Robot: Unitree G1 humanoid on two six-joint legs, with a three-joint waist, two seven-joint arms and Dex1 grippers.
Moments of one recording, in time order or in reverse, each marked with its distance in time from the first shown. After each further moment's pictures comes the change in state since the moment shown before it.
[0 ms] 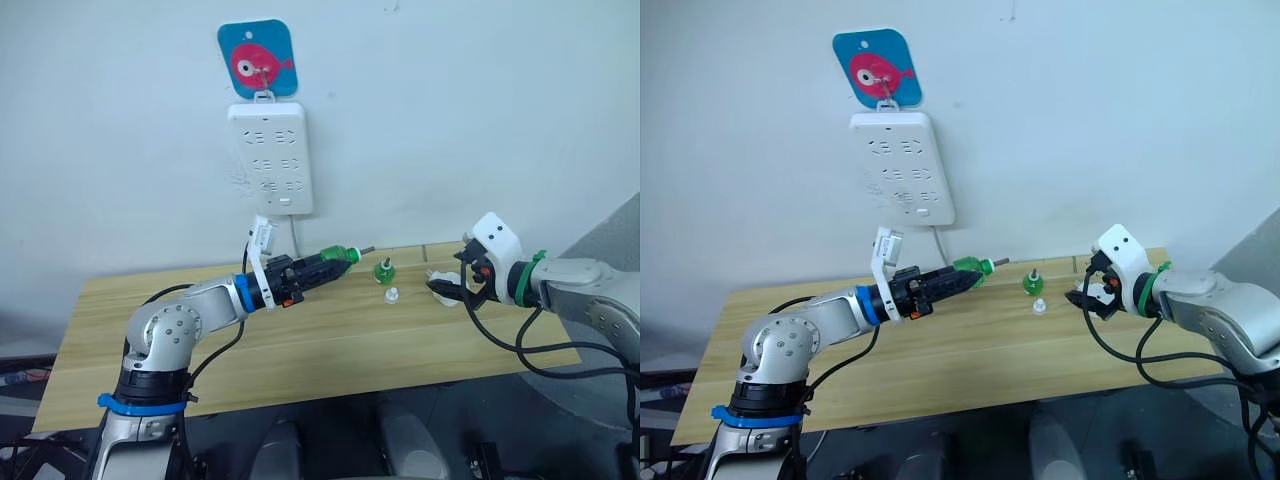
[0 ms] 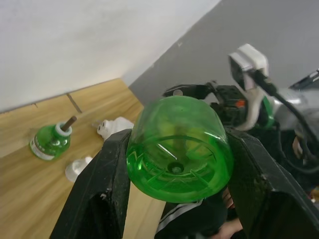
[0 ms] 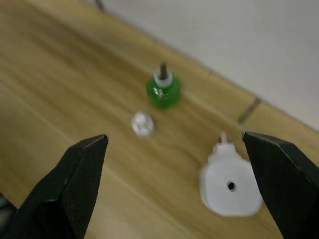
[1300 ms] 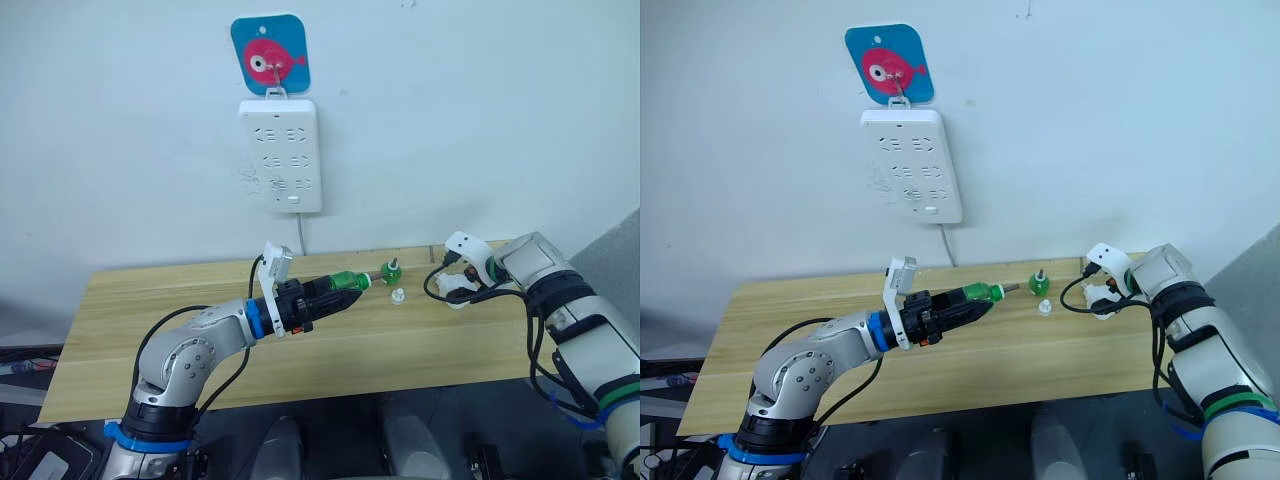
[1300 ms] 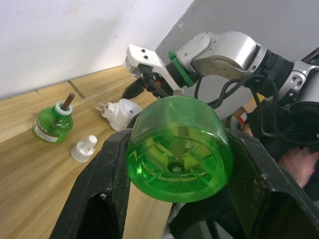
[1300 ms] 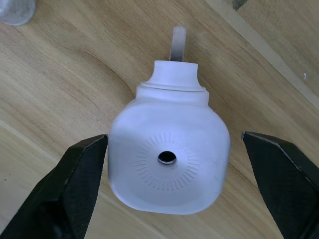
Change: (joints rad) left arm 0.137 -0.023 -0.085 -0.102 0.147 -0.135 -0.065; right arm -0.406 0.414 0.215 1.098 -0.825 -0.263 0.553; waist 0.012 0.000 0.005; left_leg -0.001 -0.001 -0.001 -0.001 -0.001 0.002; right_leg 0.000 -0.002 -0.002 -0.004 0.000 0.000
